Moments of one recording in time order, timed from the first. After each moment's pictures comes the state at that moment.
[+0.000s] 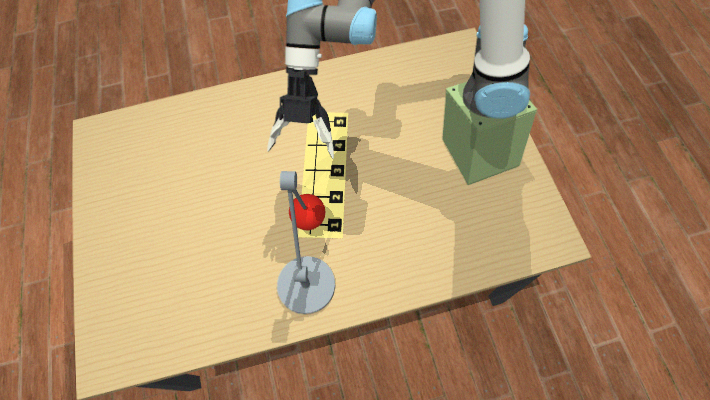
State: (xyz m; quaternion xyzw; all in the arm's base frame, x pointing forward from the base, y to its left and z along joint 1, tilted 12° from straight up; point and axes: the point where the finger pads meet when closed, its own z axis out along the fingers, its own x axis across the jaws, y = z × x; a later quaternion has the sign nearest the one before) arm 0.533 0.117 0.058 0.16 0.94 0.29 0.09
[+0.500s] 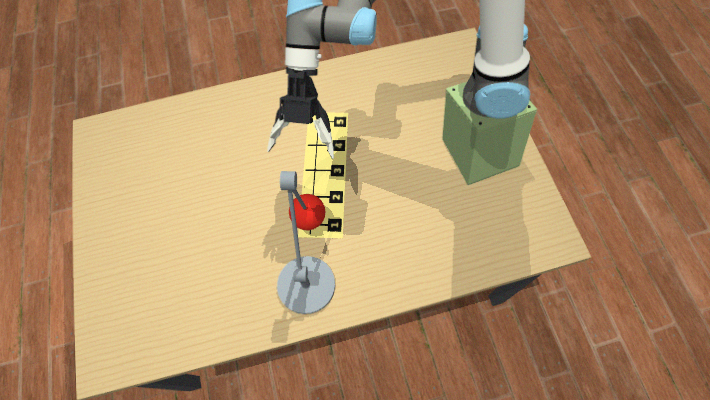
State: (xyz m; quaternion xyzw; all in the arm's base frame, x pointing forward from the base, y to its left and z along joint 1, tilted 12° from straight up) arm 0.534 0.118 0.057 0.16 0.94 0.29 0.09
